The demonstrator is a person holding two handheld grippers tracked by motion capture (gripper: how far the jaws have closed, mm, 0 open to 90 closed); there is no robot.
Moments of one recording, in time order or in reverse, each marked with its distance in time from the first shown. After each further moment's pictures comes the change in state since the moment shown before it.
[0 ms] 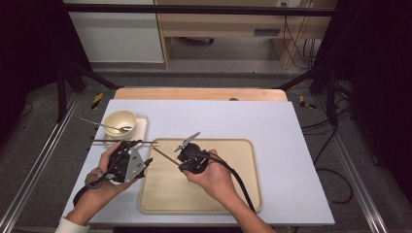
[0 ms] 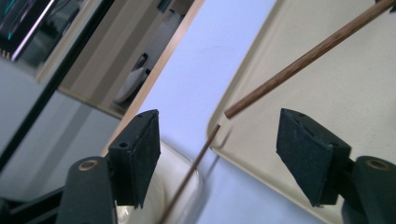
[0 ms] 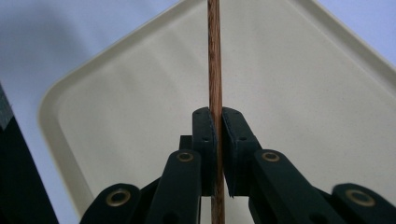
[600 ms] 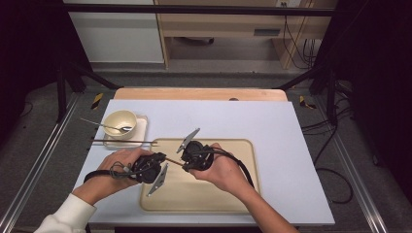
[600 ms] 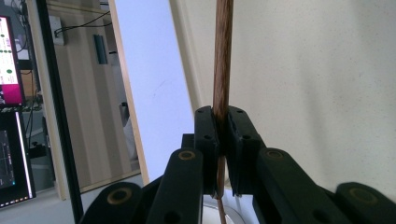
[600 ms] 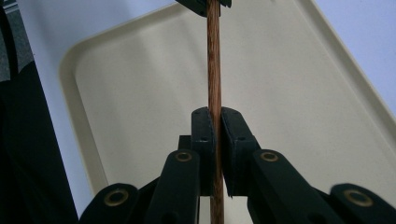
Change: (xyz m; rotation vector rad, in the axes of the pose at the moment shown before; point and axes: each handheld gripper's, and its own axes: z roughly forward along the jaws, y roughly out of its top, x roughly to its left) left arm -0.021 0.046 0.027 0.046 -0.205 0.750; right arm -0.006 0.005 -0.025 0.054 0.044 -0.202
